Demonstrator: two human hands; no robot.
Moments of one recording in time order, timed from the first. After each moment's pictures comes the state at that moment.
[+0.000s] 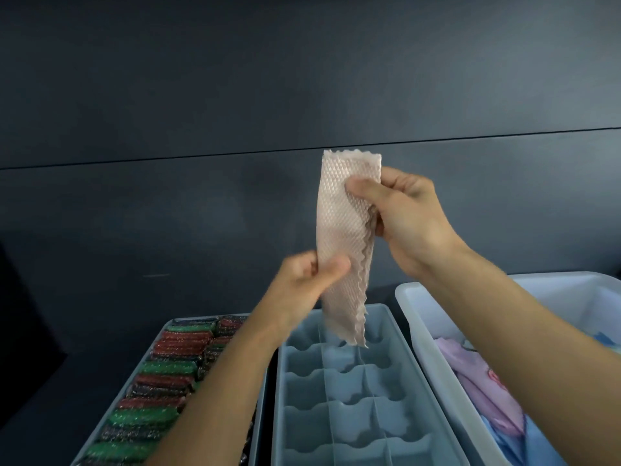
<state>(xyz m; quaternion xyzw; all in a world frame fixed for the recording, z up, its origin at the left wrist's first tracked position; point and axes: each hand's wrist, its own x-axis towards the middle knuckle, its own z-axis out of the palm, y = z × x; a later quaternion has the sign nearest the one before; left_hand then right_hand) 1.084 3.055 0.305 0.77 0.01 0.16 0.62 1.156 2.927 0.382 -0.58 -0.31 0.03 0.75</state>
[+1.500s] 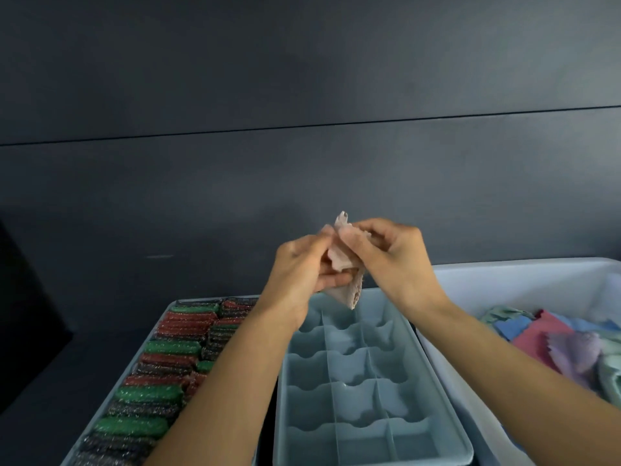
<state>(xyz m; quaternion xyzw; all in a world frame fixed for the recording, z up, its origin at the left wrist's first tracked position) 1.093 3.045 0.304 0.63 0.11 0.19 0.74 1.155 2.929 0.303 -0.69 -0.33 -0.03 0.64</state>
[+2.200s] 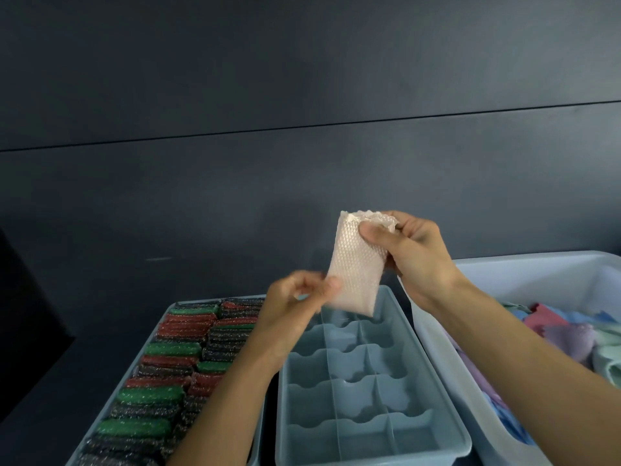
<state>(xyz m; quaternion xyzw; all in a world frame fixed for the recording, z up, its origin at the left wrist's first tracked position) 1.067 3.065 0.252 0.77 0.07 0.19 0.60 1.167 2.912 0.310 -0.59 -0.26 0.10 0.76</state>
